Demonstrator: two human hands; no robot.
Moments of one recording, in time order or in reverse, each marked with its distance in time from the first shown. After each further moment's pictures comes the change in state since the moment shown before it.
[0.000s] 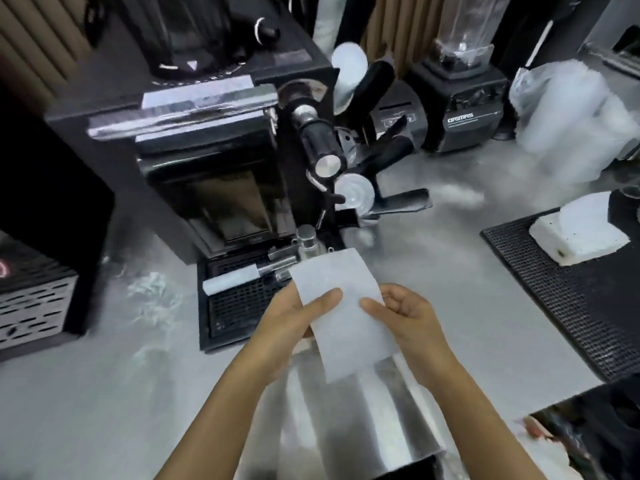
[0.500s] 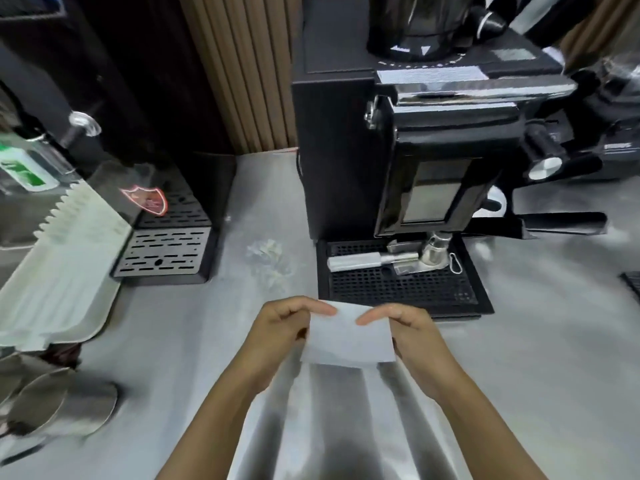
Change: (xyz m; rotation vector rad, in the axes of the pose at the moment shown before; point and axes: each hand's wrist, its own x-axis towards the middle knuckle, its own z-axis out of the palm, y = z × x) left_hand -0.085 -0.032 -0.171 -0.001 0.288 0.055; right_hand -0.003 0.053 0.160 -0.177 -0.270 0.138
